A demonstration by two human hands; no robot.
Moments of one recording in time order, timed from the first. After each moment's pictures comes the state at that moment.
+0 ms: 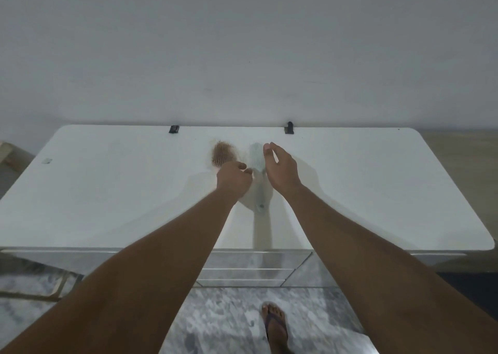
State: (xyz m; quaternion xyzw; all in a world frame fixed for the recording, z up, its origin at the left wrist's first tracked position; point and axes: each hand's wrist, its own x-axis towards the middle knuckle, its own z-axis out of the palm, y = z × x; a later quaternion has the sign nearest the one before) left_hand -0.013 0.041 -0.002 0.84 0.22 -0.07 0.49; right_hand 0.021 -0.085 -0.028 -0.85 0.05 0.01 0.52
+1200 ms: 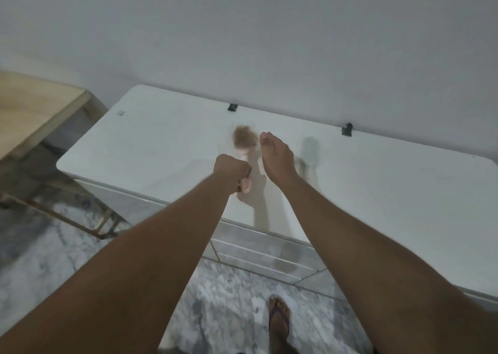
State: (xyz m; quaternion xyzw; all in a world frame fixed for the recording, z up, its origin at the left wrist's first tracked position) left_hand -0.063 0.146 0.006 0.69 0.40 -0.09 0.59; right_hand 0.001 0.033 -0.027 -0.85 -0.09 0.06 0.51
